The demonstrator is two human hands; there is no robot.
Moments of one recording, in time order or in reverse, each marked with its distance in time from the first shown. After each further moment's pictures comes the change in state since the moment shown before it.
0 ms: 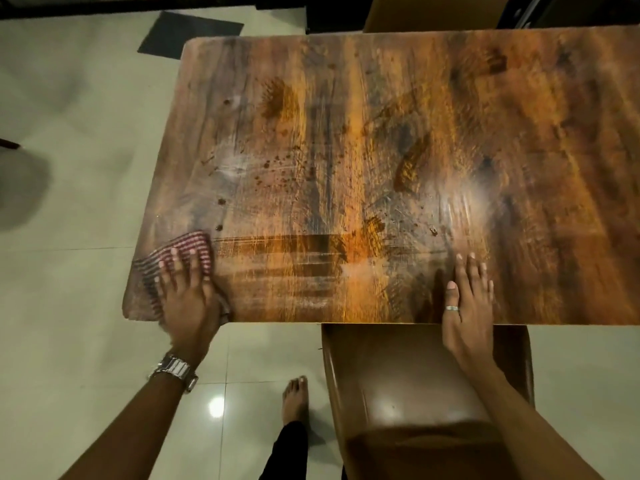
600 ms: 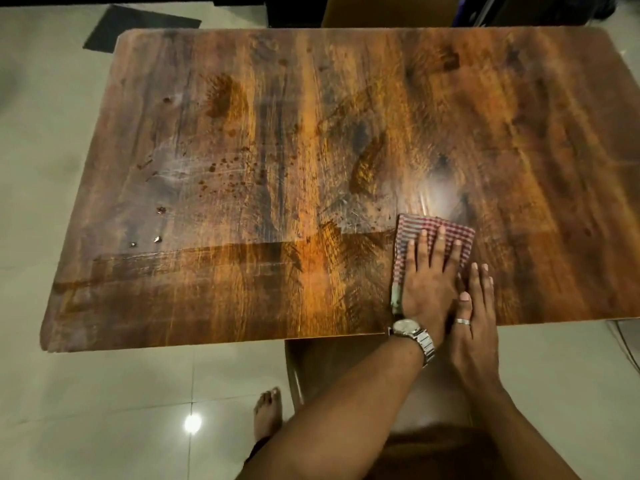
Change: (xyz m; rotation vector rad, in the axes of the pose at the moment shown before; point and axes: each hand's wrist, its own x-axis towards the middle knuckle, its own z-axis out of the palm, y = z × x) left_hand -0.090 0.420 0.087 -0.014 -0.222 0.711; right_hand 0.002 0.048 -0.033 0.191 0.116 0.138
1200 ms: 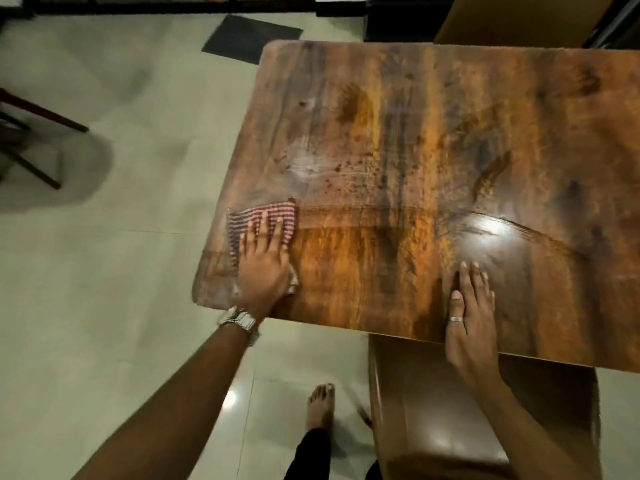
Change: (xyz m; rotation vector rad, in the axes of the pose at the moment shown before) left_hand -0.180 -0.406 -0.097 0.003 0.169 -0.609; right_hand -0.043 -0.117 0.112 -0.060 -0.221 -0.206
